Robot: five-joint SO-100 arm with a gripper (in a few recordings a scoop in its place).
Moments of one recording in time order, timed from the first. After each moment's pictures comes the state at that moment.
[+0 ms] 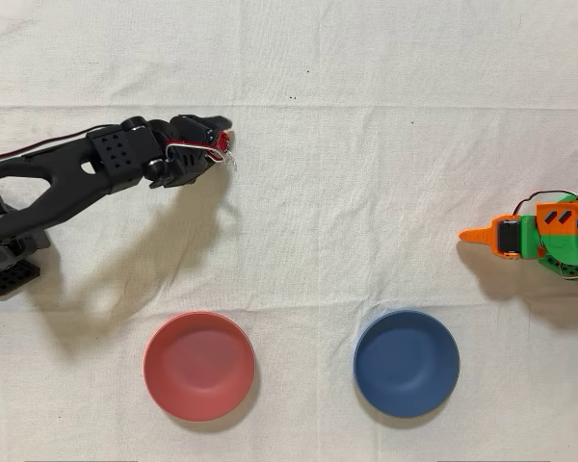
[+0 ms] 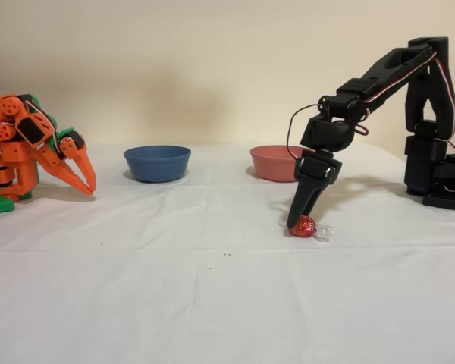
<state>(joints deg) -23.0 71.7 95.2 42.5 -35.8</state>
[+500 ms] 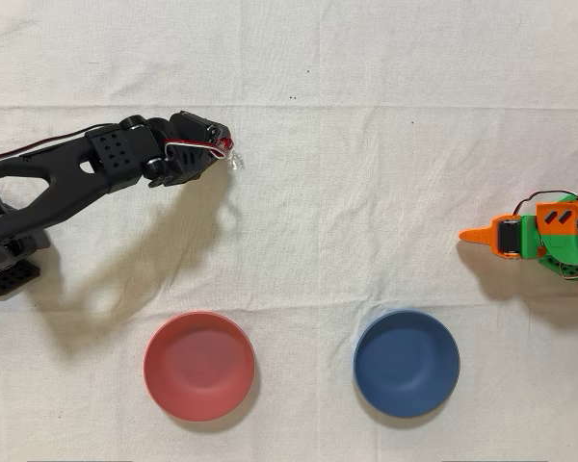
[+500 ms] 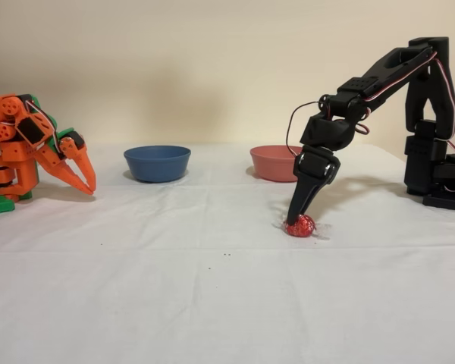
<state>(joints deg) -23.1 71.8 95.1 40.8 -36.7</state>
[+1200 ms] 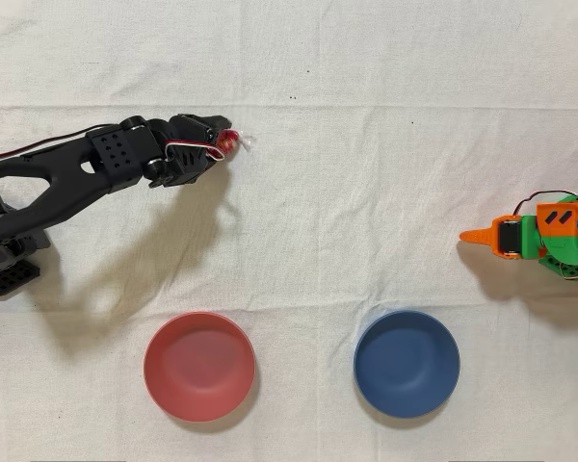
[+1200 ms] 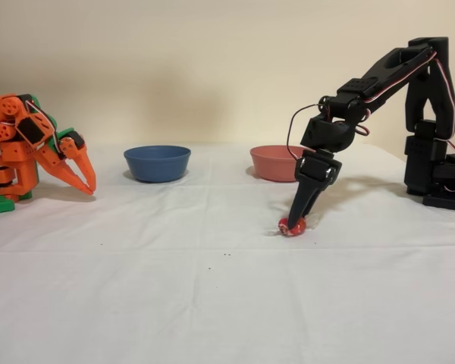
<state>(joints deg) -23.1 71.7 95.4 41.7 -37.9</state>
